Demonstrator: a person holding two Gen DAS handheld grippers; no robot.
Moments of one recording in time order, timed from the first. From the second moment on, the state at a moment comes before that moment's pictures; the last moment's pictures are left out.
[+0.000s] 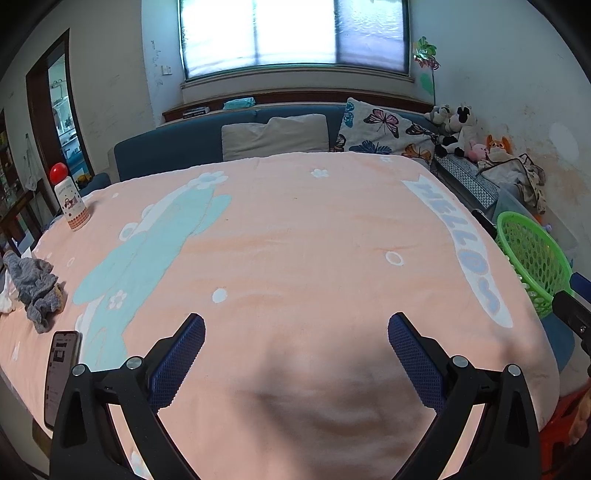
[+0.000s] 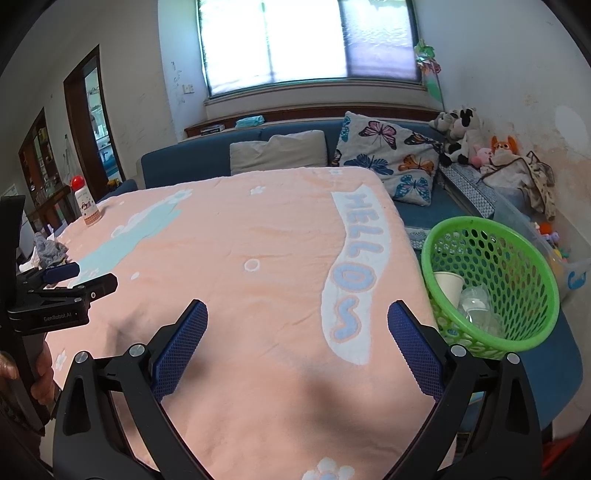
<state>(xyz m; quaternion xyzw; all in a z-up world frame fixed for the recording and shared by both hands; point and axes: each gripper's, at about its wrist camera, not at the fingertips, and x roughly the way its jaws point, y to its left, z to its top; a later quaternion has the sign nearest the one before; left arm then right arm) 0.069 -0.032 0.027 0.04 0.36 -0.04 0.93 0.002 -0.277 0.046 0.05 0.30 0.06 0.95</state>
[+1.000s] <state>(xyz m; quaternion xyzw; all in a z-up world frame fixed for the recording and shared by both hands) 0.064 -0.043 0.026 0.05 0.36 -0.04 0.93 0.004 -0.279 0.039 0.06 0.31 0.06 0.95</state>
